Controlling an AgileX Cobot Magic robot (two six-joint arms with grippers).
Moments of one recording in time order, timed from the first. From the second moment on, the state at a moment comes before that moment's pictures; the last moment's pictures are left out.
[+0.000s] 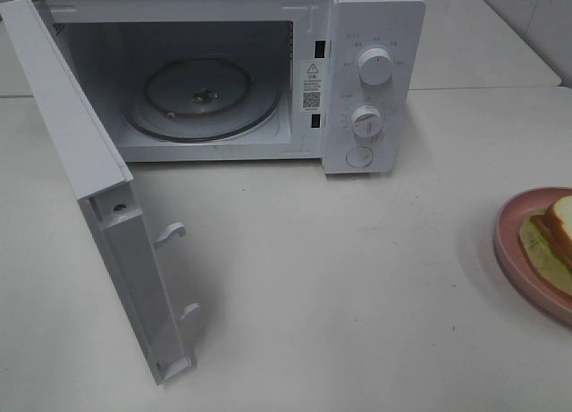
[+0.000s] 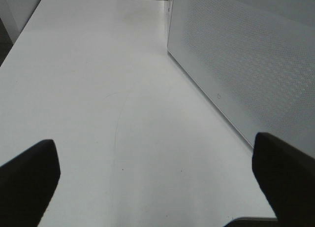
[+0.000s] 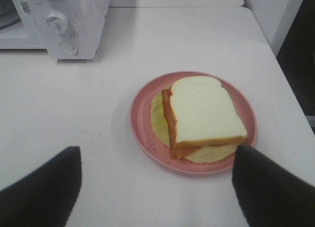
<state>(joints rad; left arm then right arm) 0.04 0.00 -0.52 -0.07 1.08 -0.02 0.10 0.00 -0.50 -0.12 1.01 0.11</state>
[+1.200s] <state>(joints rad) 0.04 0.00 -0.52 -0.08 1.08 -0.02 0.10 0.00 -0.50 -0.12 1.01 0.12</state>
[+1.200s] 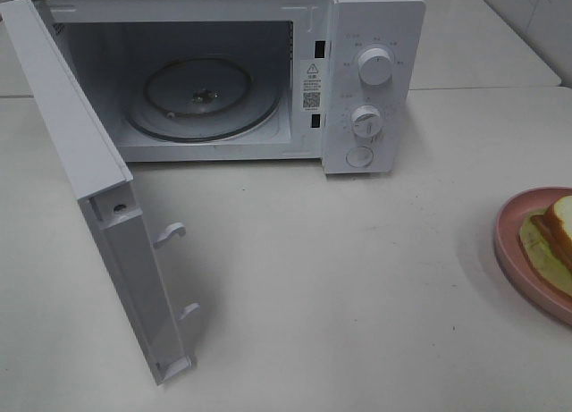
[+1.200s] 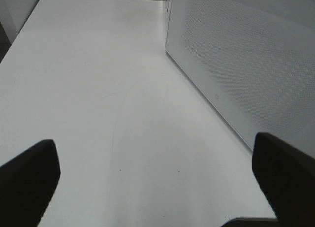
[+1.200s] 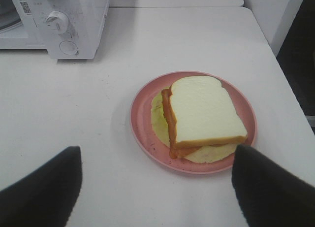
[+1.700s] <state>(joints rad) 0.04 0.20 -0.55 -0.08 0.99 -0.02 0.10 0.00 -0.50 -0.12 1.01 0.12</state>
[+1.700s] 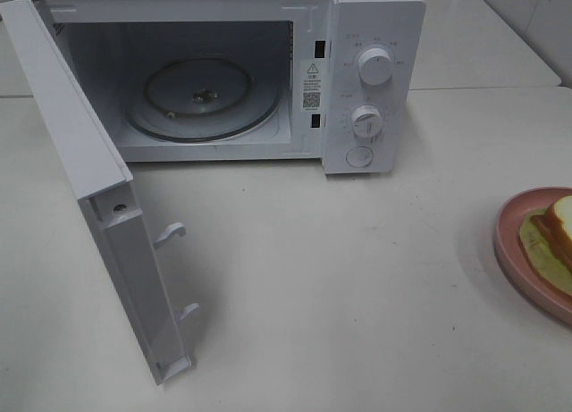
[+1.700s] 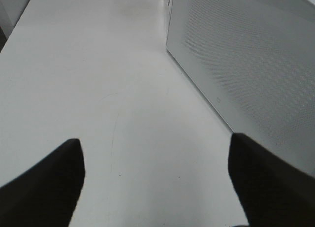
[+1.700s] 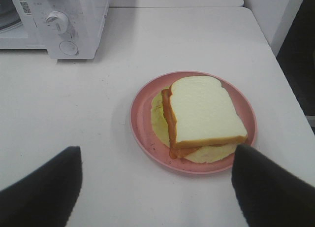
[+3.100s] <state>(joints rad) 0.04 0.80 -0.18 -0.06 -0.40 -0.02 0.10 0.00 -0.50 -0.12 1.01 0.12</state>
